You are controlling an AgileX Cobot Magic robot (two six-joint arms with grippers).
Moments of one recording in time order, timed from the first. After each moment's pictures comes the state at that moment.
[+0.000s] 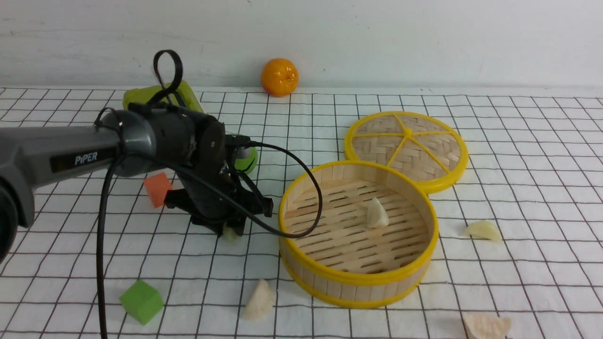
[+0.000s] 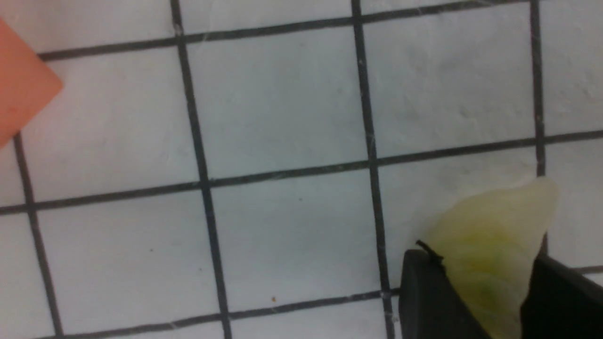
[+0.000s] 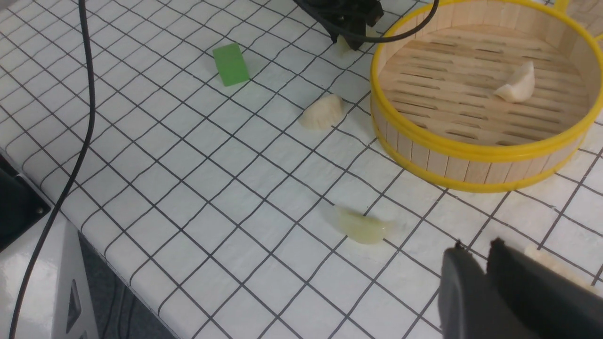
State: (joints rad) right arm 0.16 0.48 -0.75 0.65 1.06 -0.48; left arm -0.38 2.05 -1.46 0.04 0.68 -0.27
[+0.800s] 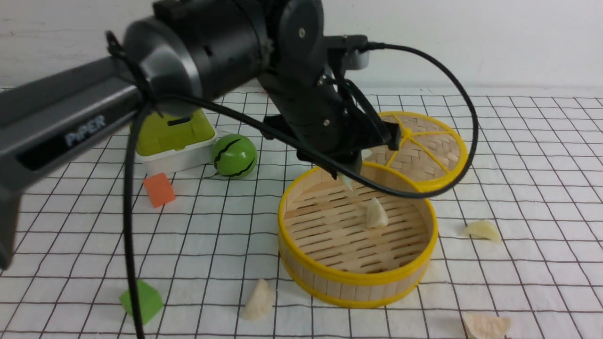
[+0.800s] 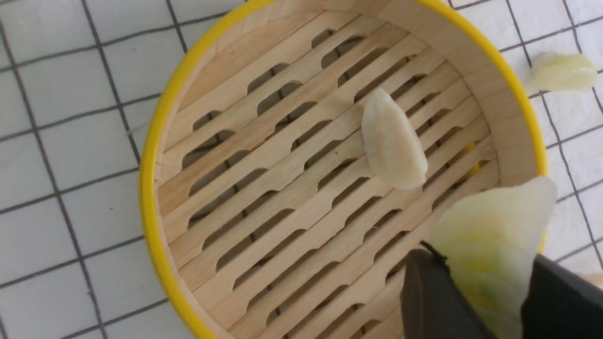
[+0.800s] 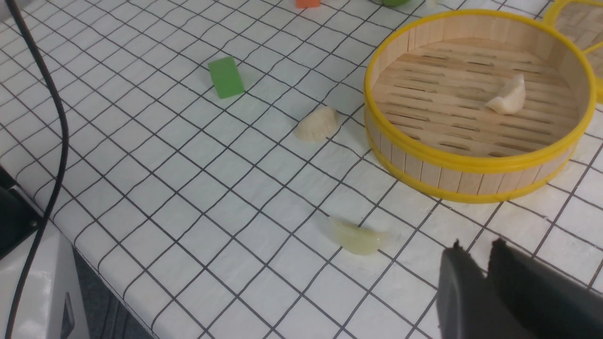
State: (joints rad) right arm 0.16 0.48 -0.75 0.65 1.04 -0.48; left arm -0.67 1.96 -1.85 -0.05 0.95 -0.37
